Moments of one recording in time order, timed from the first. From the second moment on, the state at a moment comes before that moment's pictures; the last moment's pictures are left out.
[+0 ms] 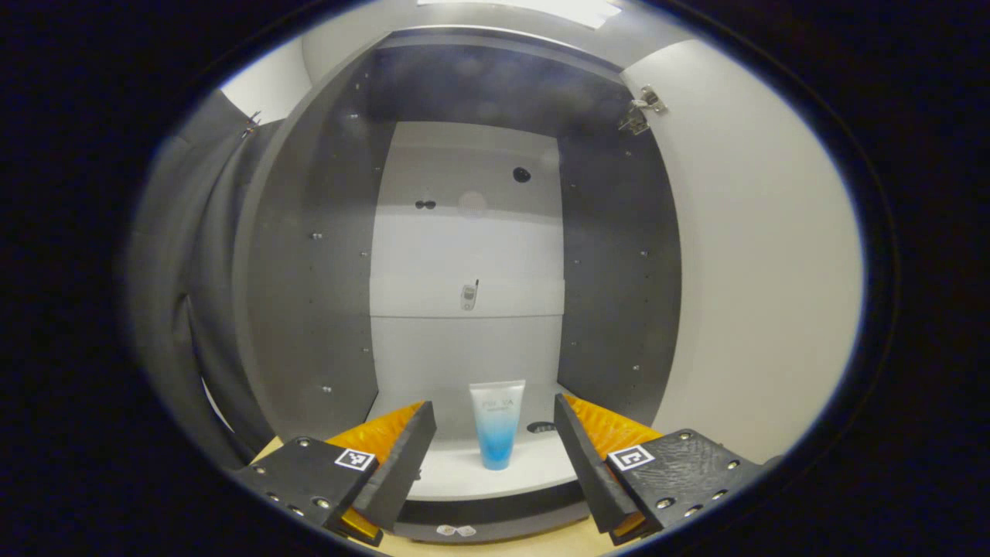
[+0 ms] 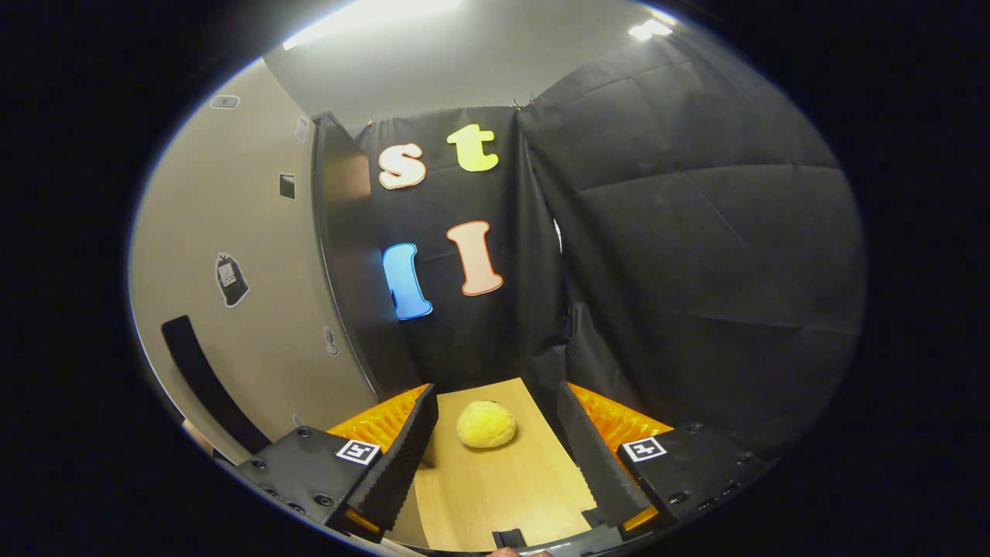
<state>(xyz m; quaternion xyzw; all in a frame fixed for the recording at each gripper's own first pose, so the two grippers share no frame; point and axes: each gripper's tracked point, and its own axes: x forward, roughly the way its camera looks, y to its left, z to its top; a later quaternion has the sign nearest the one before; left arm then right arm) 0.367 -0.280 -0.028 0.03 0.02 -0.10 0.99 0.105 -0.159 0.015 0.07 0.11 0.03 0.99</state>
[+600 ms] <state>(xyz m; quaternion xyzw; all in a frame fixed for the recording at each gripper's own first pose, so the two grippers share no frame) 0.436 -0.297 -0.081 0.06 0.07 -0.06 0.99 0.158 -0.196 0.000 0.08 0.14 0.01 0.99</state>
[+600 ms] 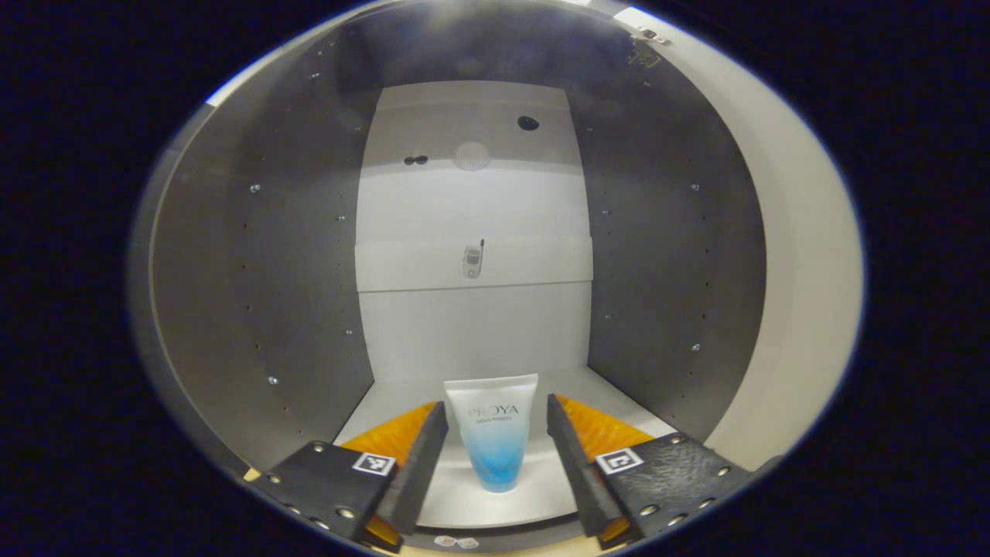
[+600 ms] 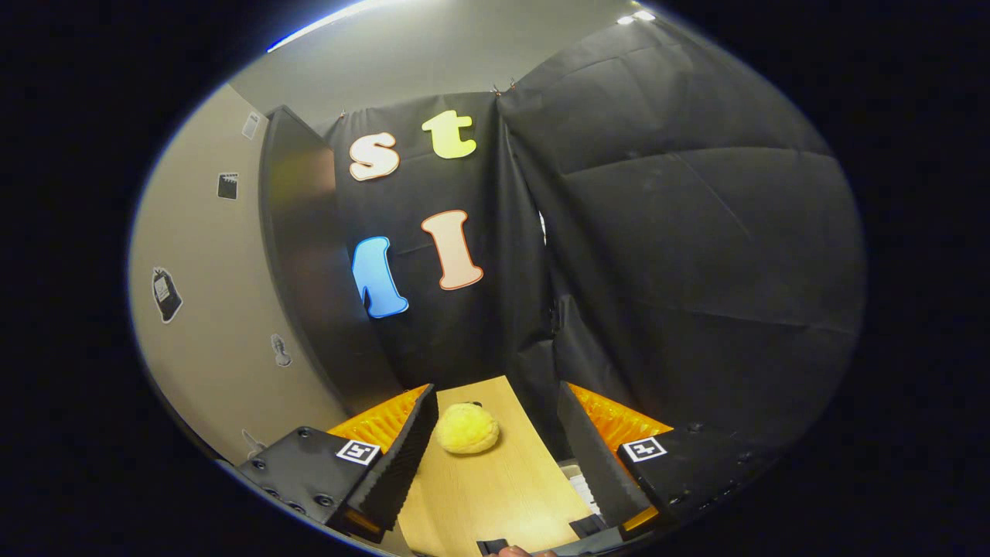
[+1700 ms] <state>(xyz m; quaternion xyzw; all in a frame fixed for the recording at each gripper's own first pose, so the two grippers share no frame) 0.338 -0.296 -0.049 0.02 0.04 -0.14 0.99 0.172 -0.188 0.015 0.08 0.11 -0.01 0.99</state>
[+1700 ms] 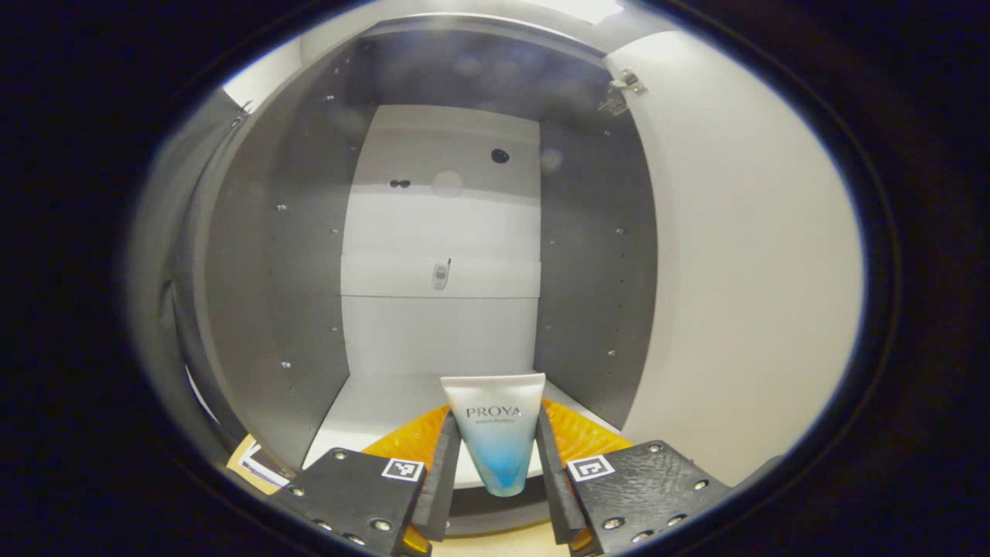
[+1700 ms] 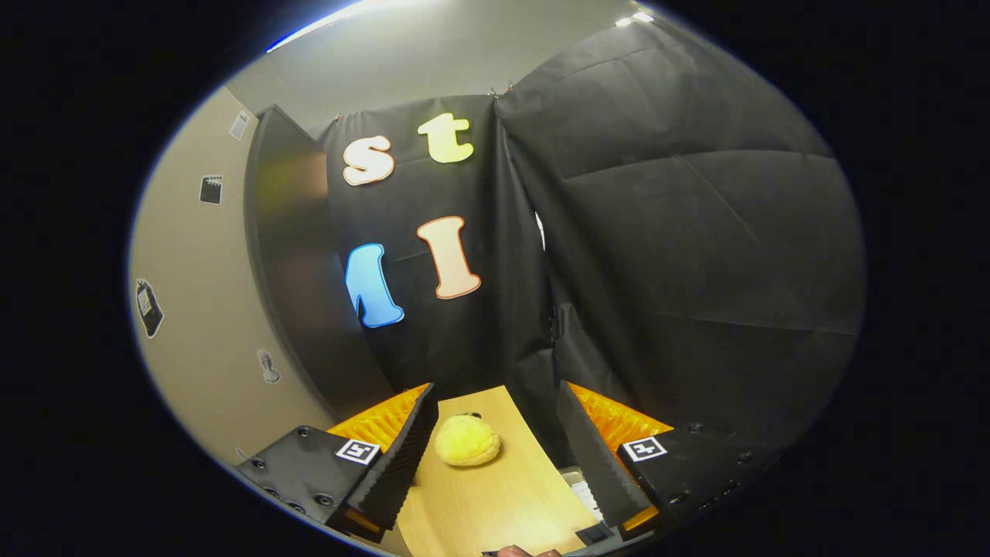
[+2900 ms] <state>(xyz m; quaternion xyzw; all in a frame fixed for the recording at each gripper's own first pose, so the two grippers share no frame) 0.159 -0.036 -0.282 0.02 0.07 -0.02 1.00 0.092 -0.206 -0.002 0.08 0.10 -0.12 0.98</state>
